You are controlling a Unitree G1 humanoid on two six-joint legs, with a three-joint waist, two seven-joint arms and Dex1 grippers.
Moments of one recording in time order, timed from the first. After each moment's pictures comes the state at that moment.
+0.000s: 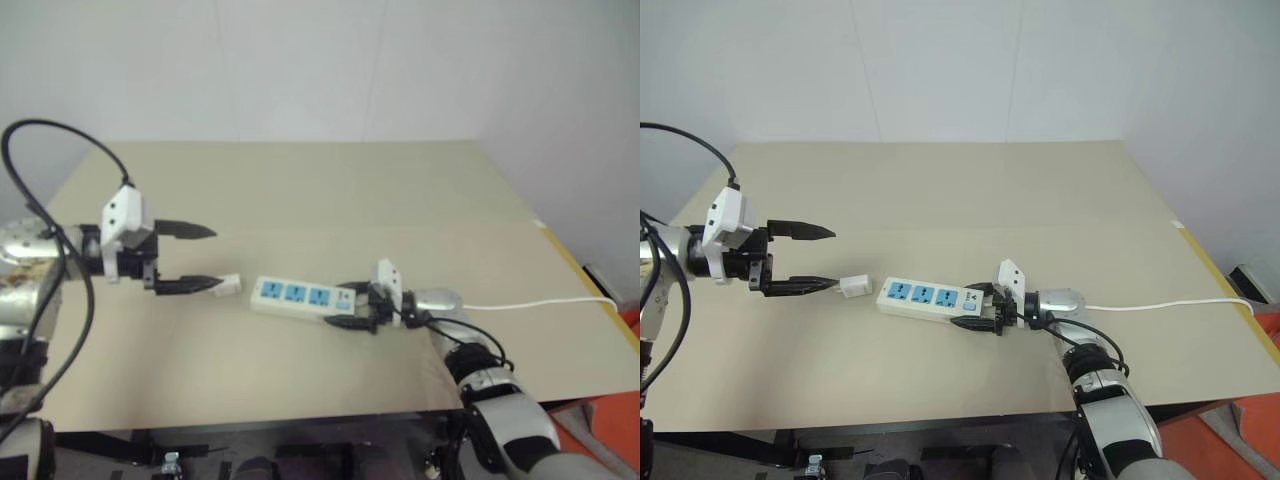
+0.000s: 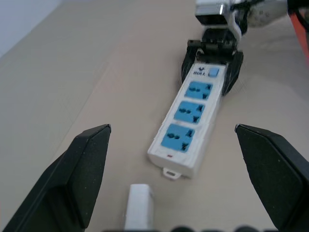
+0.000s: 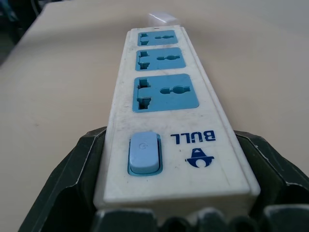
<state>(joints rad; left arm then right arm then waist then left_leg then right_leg) -0.63 0.98 0.07 0.18 -0.39 0.20 -1.46 -0.74 -0.26 0.11 0.85 0.18 -0.25 1.34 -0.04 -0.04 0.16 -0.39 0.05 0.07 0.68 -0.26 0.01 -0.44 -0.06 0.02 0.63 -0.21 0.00</state>
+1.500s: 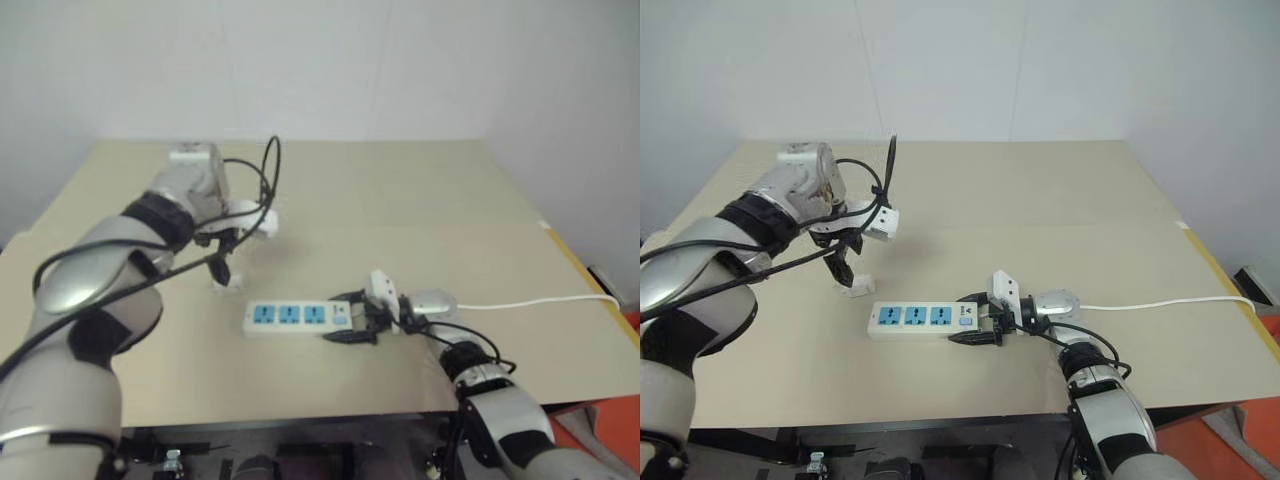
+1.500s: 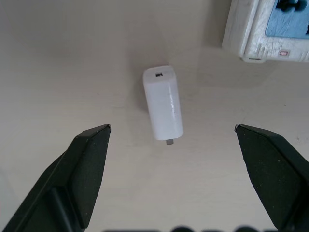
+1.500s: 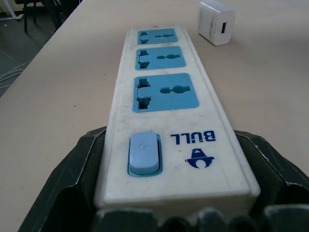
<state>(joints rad) -1.50 0.65 -1.10 0.87 0.21 0.40 -1.61 -0.76 -0.26 0.12 0.93 0.13 -0.35 1.42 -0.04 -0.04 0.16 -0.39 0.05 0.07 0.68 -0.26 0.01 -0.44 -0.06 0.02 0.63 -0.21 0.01</state>
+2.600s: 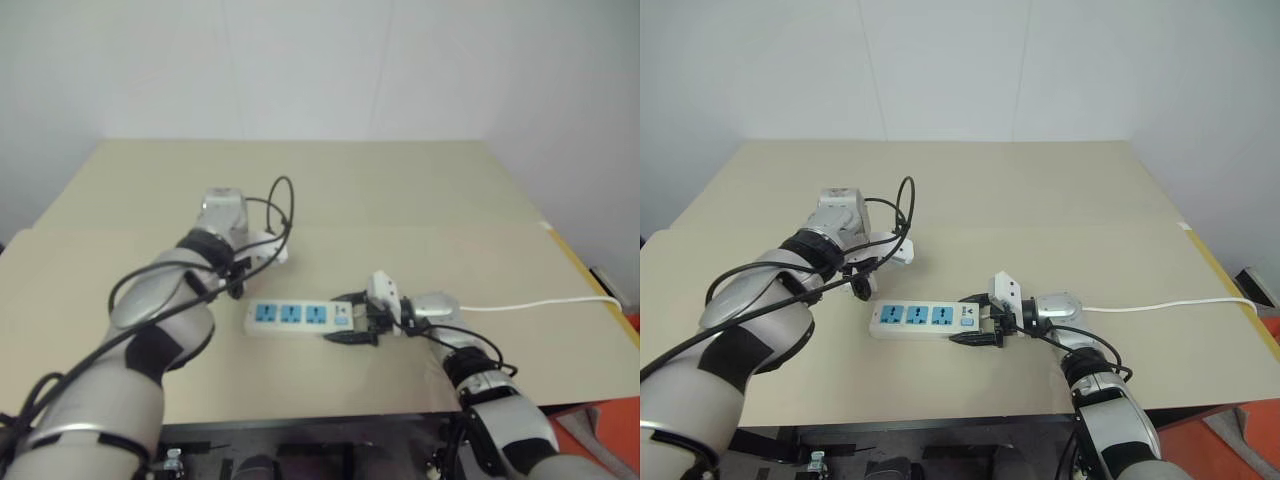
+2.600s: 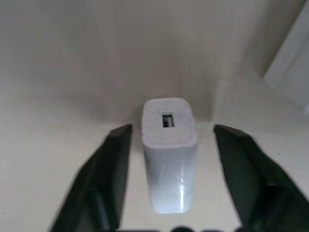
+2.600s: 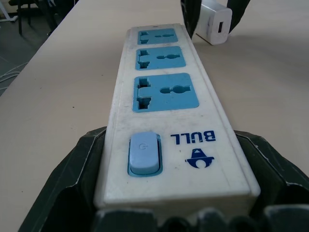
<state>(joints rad) -1.38 0.41 -0.89 1.12 0.51 0.44 -1.47 -0.71 -0.26 0.13 0.85 0.14 -0.29 1.39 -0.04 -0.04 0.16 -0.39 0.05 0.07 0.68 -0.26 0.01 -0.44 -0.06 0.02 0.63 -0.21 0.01</state>
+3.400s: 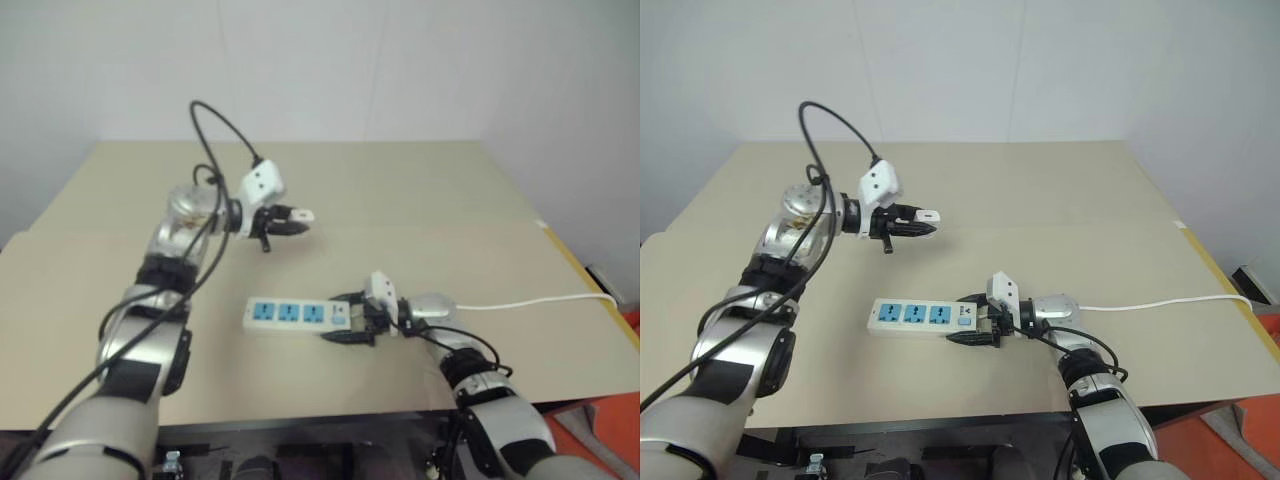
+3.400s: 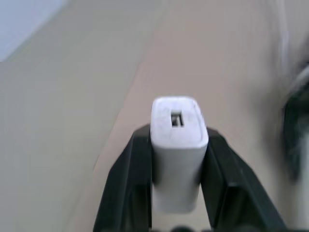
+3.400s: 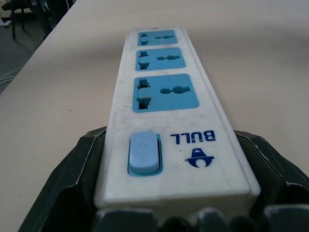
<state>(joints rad) -1.10 0.46 -0.06 0.74 -0.11 0.16 -1.28 -0.71 -0.25 0.13 0.86 0.14 -0.30 1.37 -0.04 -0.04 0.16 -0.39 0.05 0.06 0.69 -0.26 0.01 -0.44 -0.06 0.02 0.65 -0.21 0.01</state>
